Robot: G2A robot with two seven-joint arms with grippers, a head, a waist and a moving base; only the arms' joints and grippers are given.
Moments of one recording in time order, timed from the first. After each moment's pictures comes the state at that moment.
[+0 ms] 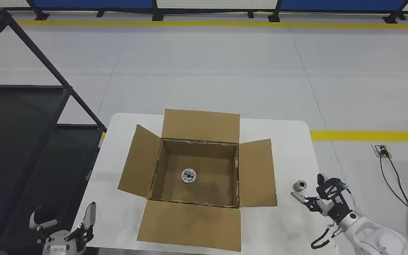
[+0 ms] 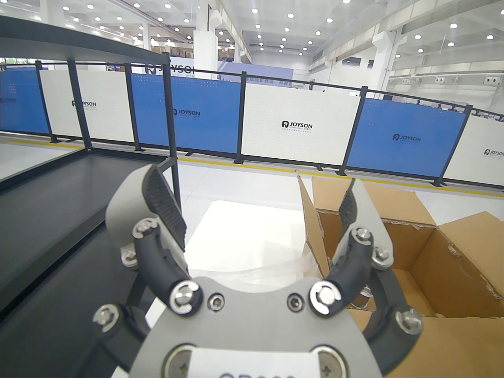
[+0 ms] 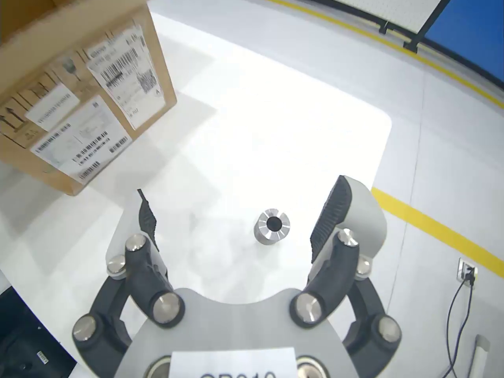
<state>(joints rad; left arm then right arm) 2.01 -1.37 -1.80 -2.17 1.19 -0.05 0.59 -1.45 -1.02 1.66 -1.60 -1.18 -0.54 0.13</state>
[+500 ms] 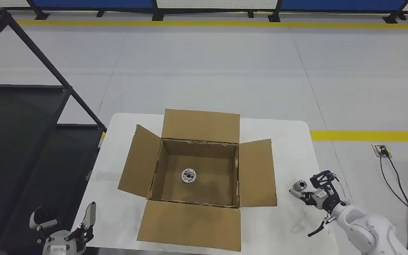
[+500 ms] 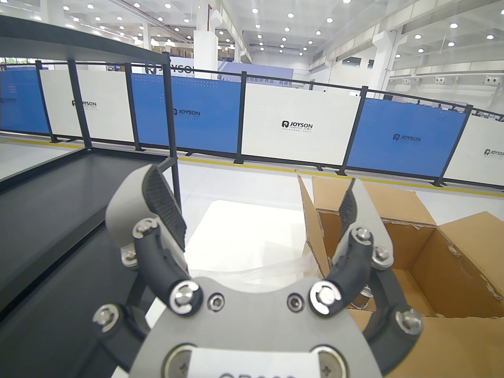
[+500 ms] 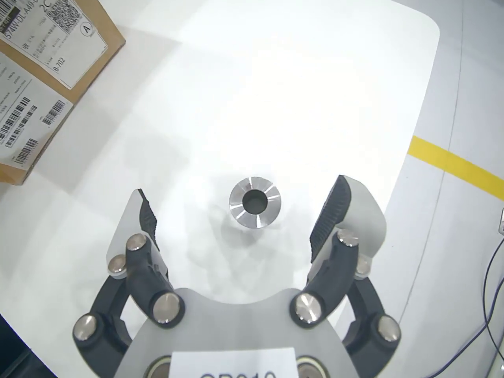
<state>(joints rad) 2.01 -1.37 -1.80 -2.17 1.19 -0.05 0.59 -1.25 -1.02 1.57 -1.31 -1.12 -0.57 0.25</state>
